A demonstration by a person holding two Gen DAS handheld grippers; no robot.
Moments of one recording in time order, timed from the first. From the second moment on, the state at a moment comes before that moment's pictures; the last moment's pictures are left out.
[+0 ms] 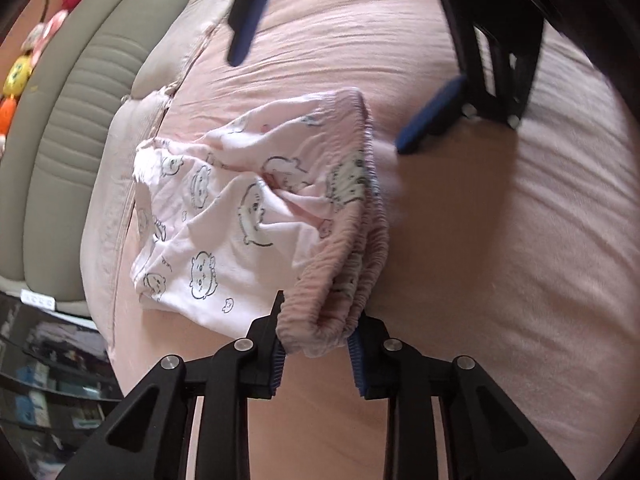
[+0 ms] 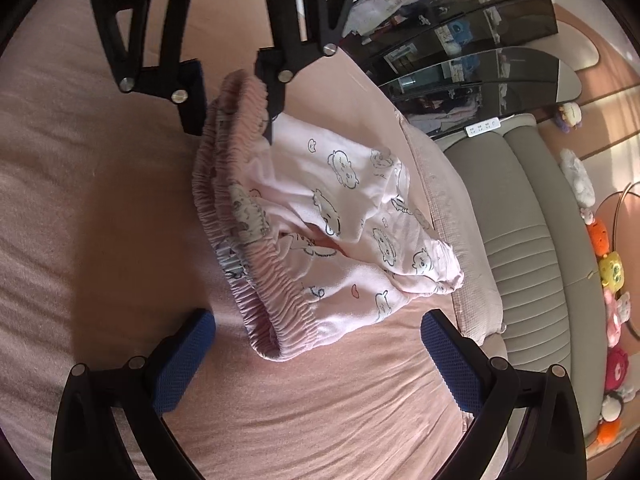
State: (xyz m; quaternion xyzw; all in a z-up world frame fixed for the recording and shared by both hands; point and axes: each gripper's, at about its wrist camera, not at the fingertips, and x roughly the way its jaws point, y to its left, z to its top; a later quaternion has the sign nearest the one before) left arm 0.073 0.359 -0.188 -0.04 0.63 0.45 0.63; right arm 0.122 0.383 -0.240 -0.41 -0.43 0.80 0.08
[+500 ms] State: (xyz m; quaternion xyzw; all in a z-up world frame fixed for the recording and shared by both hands) left arm 0.042 0.402 -0.144 -0.16 0.53 0.50 0.67; right arm 0.119 0.384 -0.242 -0.39 -0.44 0.81 0.07
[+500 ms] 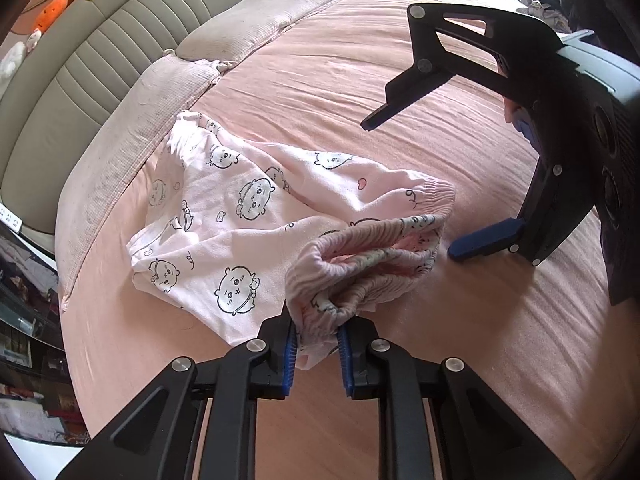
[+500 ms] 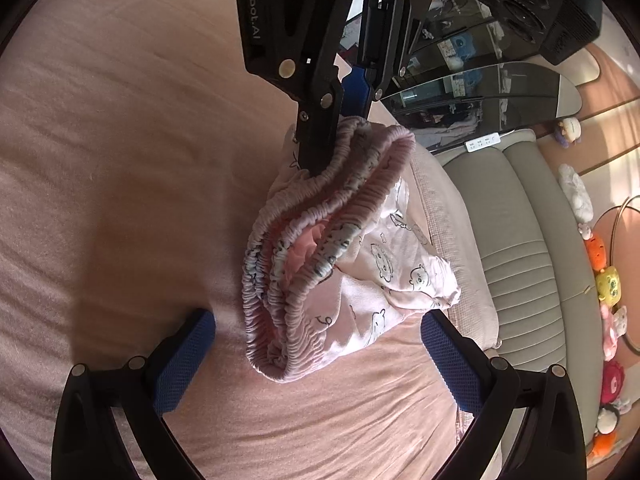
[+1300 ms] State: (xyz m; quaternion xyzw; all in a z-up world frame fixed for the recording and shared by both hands) left arm 0.021 0.406 -0.148 -0.22 0.52 0.50 0.66; right arm 0.104 0.382 -0.260 -0.43 -0.49 0.75 0.10
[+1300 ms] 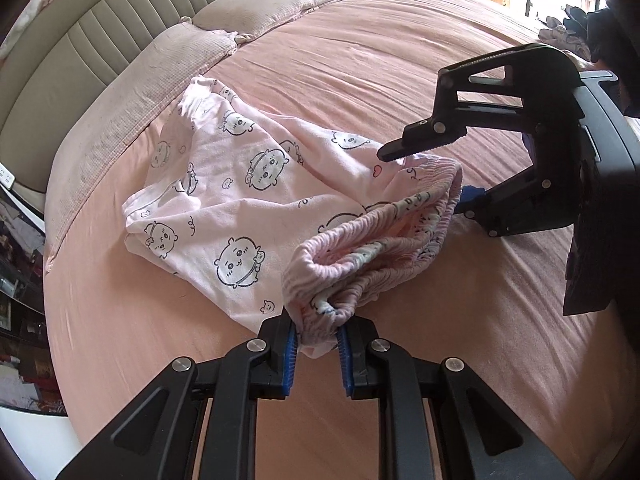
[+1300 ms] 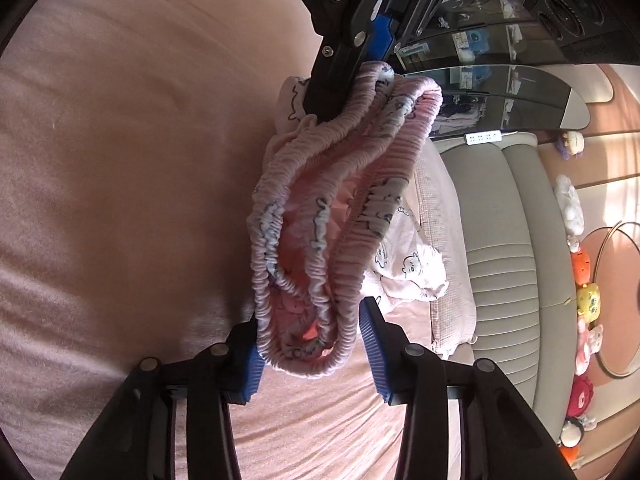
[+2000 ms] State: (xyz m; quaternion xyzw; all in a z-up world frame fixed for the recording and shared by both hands) left arm 0.040 0.384 -0.165 -0.25 0.52 0.47 0.67; right arm 0.107 0.390 -0.244 -0.47 -0.44 0.76 0.06
